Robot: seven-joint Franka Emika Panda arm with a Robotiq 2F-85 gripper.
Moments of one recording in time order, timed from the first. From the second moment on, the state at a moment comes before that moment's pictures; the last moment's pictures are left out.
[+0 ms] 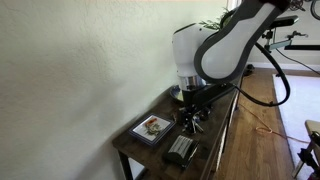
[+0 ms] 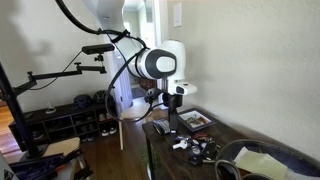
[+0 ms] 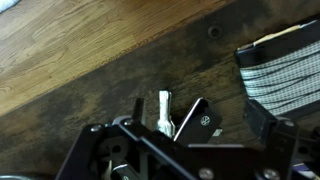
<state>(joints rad) 0.09 0.33 -0.01 -2.24 -0.14 2.46 0.64</state>
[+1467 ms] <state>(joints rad) 0.16 0.42 -0.16 -2.21 -0.18 2.64 0.85</state>
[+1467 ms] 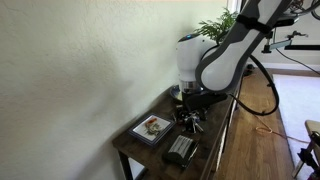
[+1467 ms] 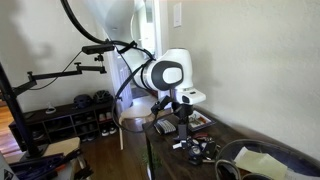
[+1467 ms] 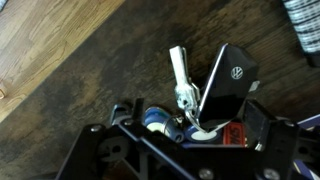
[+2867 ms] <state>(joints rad) 0.16 0.44 -0.15 -2.18 -0.16 2.66 0.85</state>
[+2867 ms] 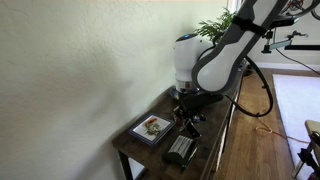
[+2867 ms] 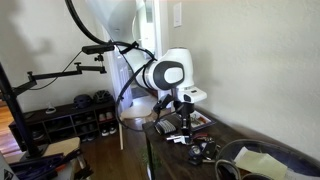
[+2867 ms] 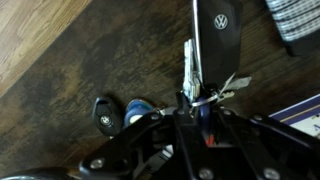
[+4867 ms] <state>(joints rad) 0.20 0.38 -0.06 -1.98 -0.20 2.50 0.81</state>
